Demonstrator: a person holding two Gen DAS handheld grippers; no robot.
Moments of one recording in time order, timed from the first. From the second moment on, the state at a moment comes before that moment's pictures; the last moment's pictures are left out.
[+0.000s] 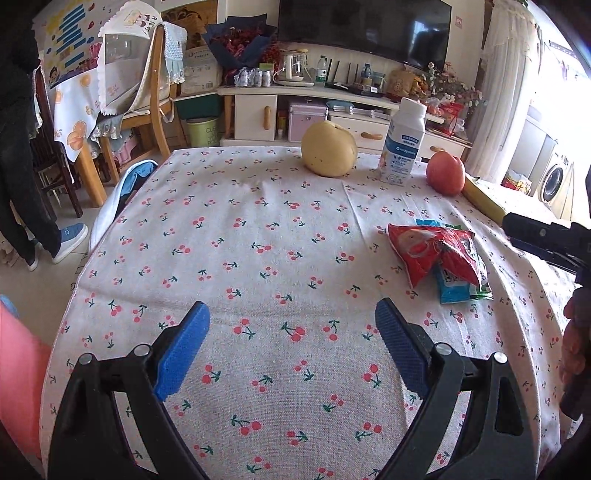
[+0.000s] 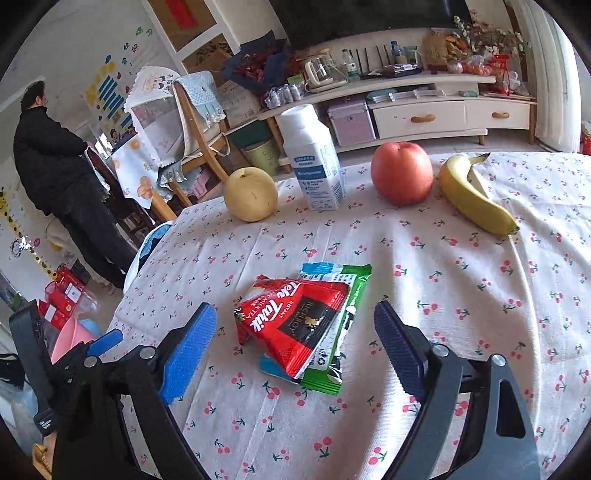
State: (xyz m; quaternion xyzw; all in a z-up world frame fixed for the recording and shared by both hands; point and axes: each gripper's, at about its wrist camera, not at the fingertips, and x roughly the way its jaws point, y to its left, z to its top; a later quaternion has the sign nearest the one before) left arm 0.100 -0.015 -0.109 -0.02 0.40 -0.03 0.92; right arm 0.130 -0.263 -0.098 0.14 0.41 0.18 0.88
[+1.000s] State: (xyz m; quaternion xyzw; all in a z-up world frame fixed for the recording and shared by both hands) left arm 0.110 0.015 -0.118 -0.15 0.42 -0.05 0.89; right arm 0.152 -0.230 -0.120 0.14 0.45 0.24 0.85
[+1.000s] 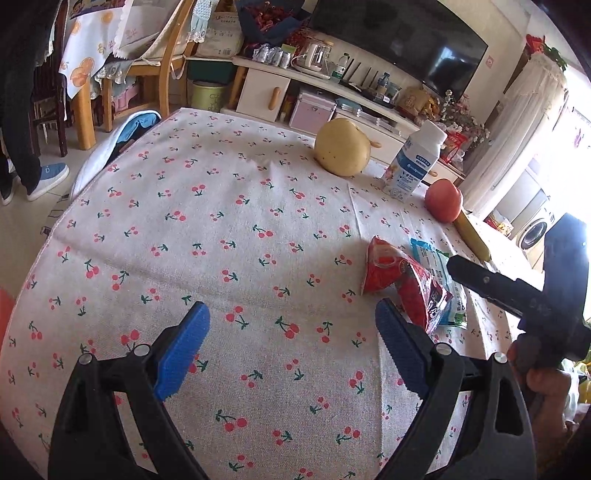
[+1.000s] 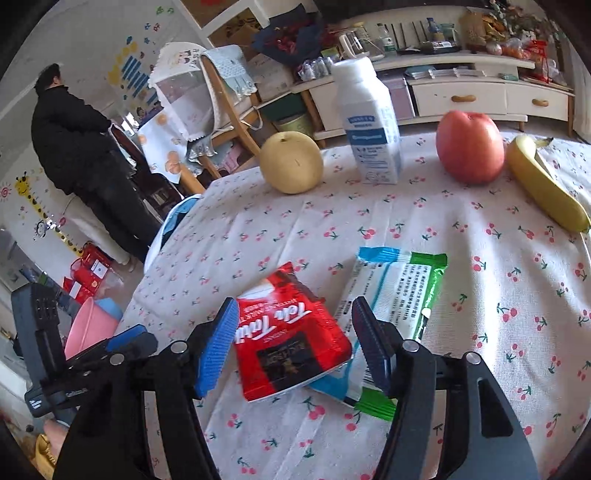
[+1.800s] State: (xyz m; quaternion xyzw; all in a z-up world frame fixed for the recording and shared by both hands) left arm 0.123 -0.041 -0.127 -0.15 0.43 -0.12 0.88; right arm 0.161 -0.243 -0.129 0.08 0.47 0.14 0.87
